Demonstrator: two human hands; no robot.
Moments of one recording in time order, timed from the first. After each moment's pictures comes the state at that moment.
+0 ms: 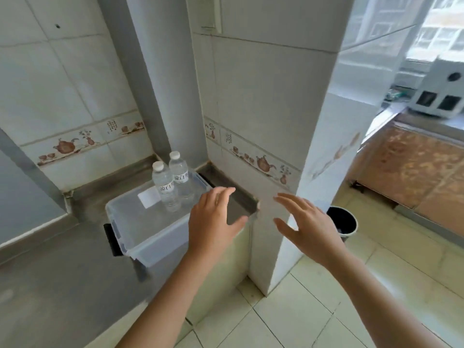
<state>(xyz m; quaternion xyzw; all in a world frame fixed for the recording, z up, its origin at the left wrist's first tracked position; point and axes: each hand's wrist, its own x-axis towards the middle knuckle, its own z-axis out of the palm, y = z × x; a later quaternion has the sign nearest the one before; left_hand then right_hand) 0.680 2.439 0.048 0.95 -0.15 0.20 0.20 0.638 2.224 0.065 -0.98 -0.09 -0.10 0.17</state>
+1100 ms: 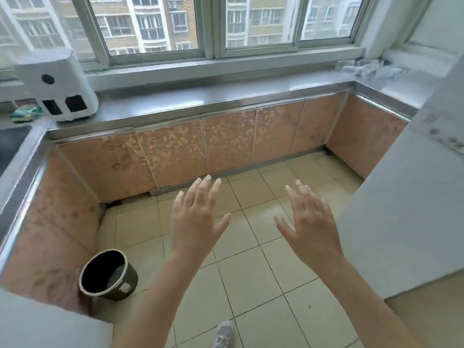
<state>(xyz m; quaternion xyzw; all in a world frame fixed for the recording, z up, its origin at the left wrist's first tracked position) 0.530 1.711 0.028 0.71 -0.66 0.12 0.20 0.306 1.673 0.036 -0.80 0.58 -0.17 -0.01</state>
